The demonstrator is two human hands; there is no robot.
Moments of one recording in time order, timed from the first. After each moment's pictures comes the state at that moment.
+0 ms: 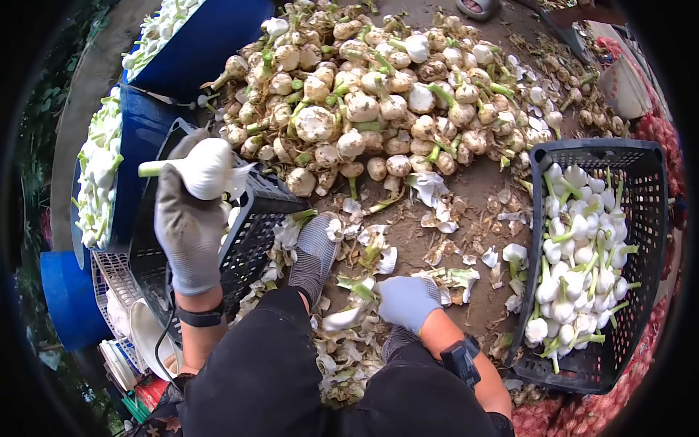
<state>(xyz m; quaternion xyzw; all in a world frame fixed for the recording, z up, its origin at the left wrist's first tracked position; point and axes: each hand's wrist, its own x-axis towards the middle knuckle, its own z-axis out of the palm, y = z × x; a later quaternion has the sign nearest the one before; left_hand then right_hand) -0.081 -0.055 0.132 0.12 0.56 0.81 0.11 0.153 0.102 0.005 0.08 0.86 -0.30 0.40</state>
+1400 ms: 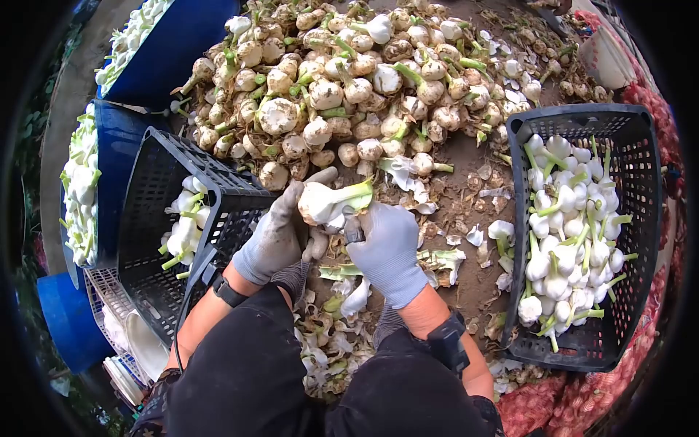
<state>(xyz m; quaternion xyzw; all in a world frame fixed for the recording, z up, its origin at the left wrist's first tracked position) -0.027 -0.010 0.043 0.09 0.41 0.65 0.63 0.118 0.125 0.039 0.22 0.93 -0.28 -0.10</state>
